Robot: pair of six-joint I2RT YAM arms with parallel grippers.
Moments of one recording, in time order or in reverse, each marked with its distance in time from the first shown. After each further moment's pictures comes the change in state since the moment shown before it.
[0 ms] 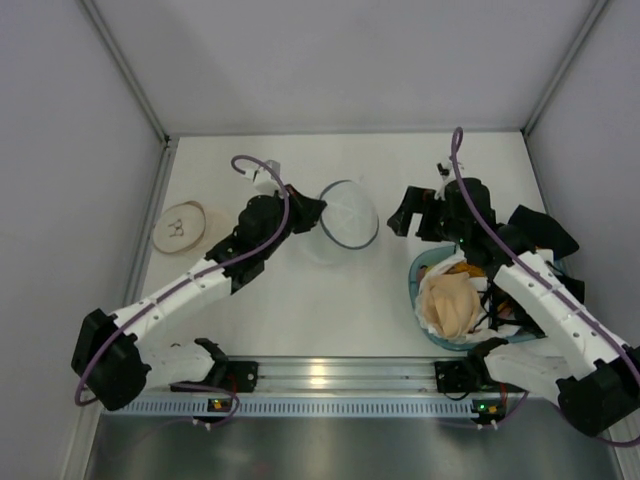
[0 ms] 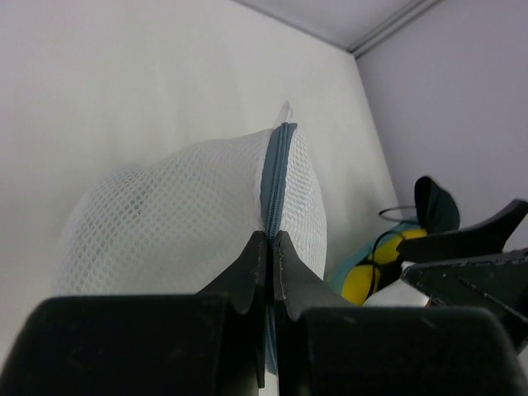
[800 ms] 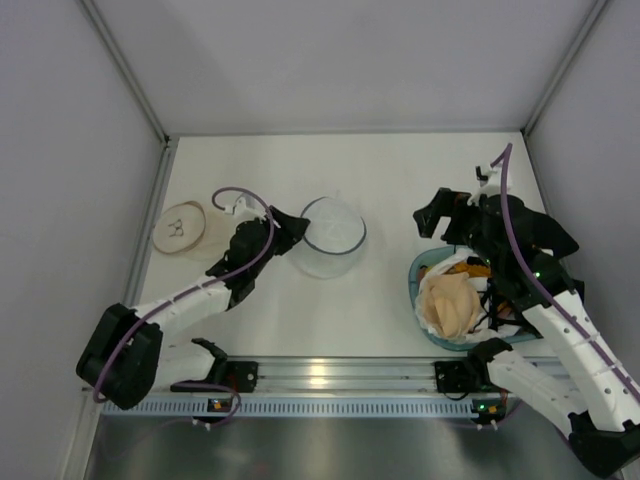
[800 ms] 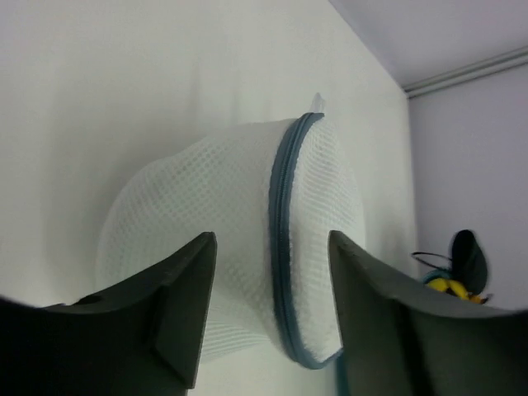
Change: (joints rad) left arm 0.154 0.084 -0.317 0.343 0.035 -0.230; right arm -0.031 -0.249 0.011 -0.057 0.190 -0.078
